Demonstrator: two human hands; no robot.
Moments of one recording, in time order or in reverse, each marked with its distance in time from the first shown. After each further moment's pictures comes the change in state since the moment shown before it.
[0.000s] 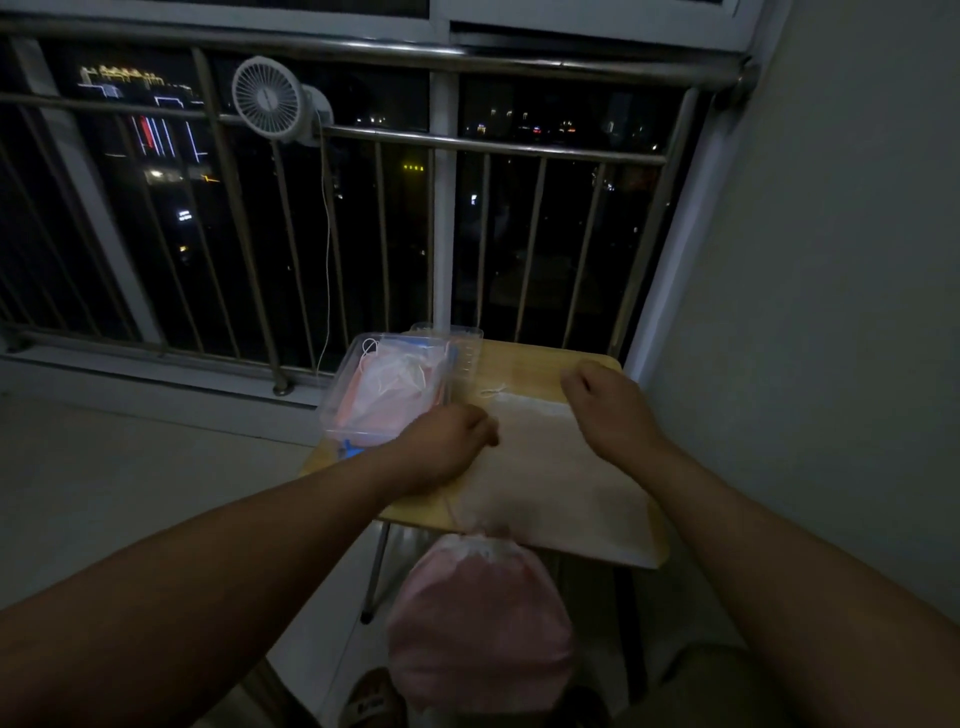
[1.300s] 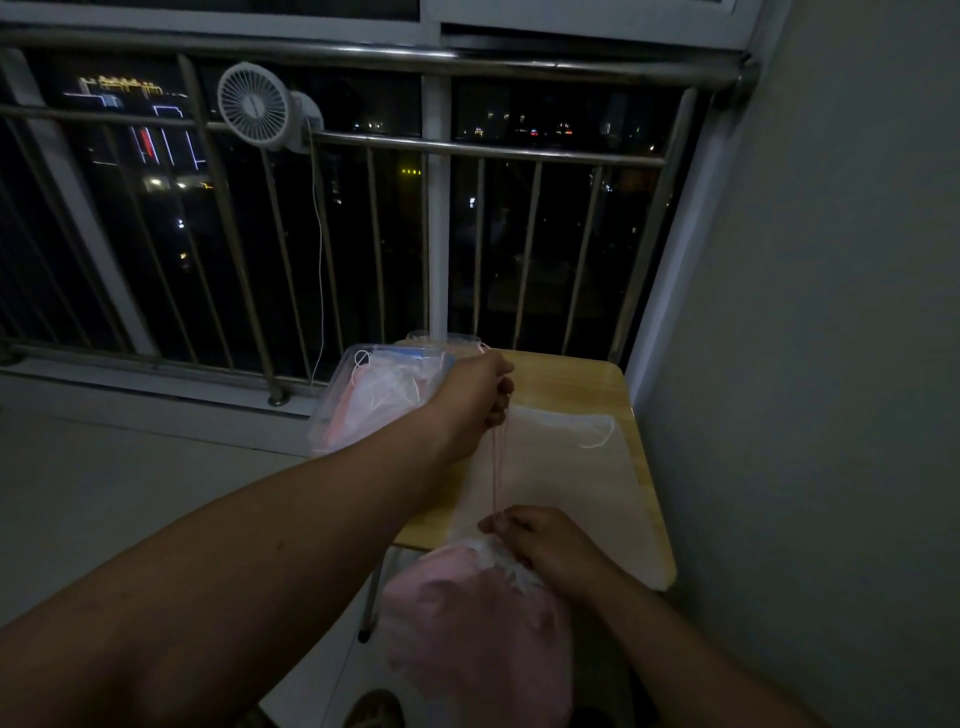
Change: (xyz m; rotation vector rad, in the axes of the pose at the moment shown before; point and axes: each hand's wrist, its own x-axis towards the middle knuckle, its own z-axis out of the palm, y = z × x) left_hand 0.065 0.044 -0.004 -1.036 0.169 -0.271; right_hand -0.068 0.035 0.088 0.423 -0.495 0.260
